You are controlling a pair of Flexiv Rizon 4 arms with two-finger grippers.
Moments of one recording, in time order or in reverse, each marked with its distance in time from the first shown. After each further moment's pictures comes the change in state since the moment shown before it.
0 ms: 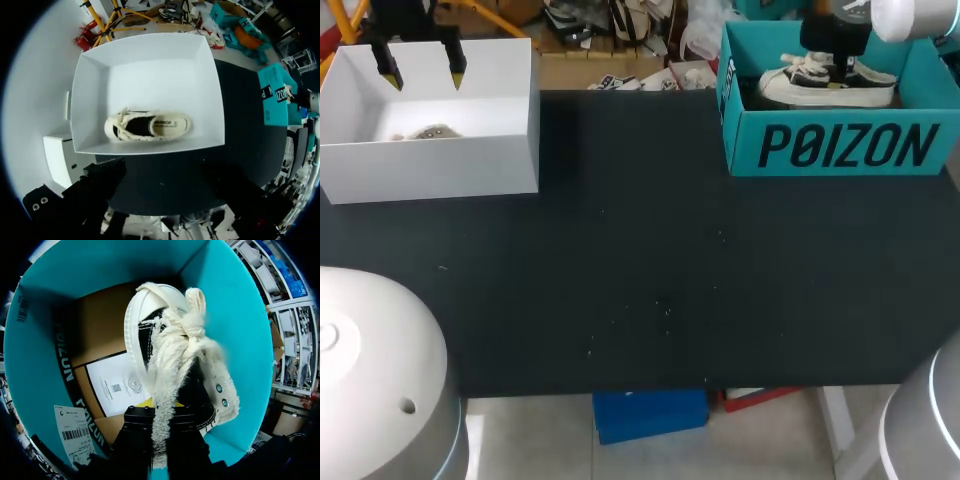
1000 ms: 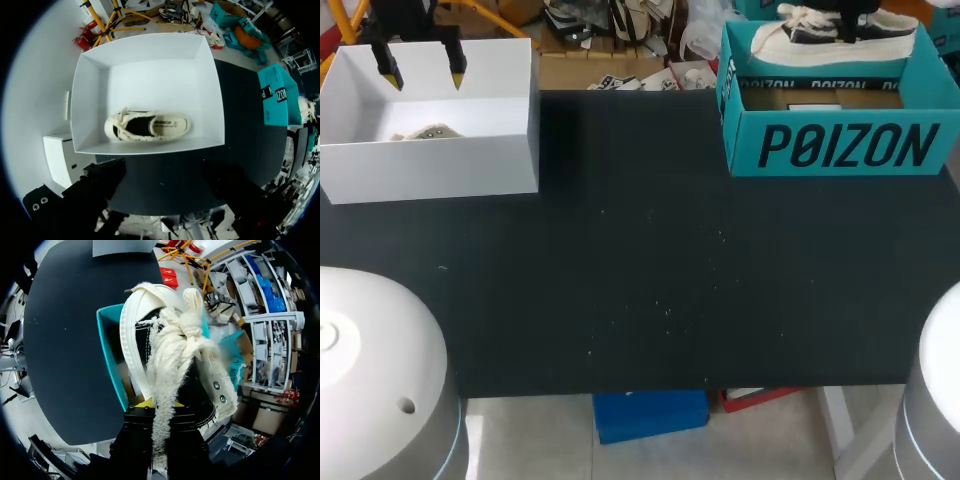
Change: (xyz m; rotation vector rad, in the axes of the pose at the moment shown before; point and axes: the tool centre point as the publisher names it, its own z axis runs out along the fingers) left arm 0.000 0.000 0.000 0.000 0.000 0.000; right arm 0.095 0.033 -0.203 -0.008 -0.219 -0.023
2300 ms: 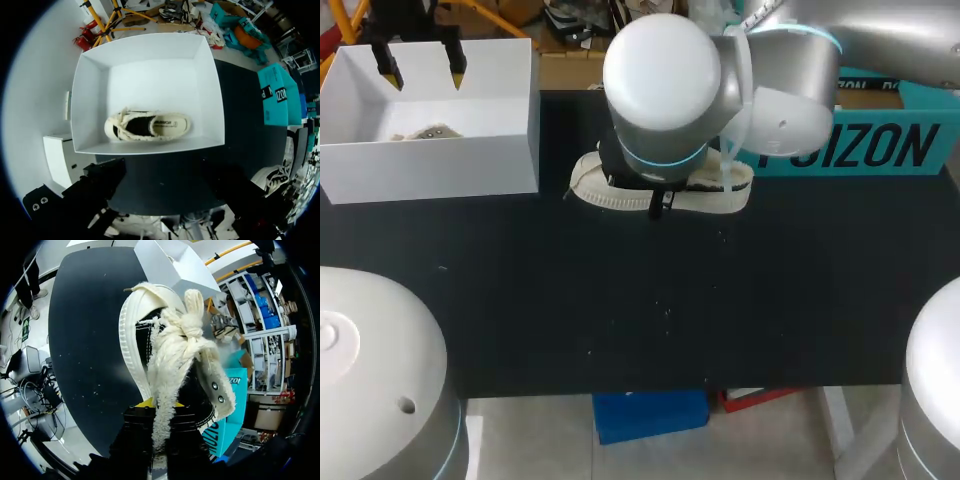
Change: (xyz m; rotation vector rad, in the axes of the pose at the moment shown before) left arm 0.000 0.000 0.000 0.000 0.000 0.000; right arm 0.327 0.199 -0.065 -0.110 -0.063 0.059
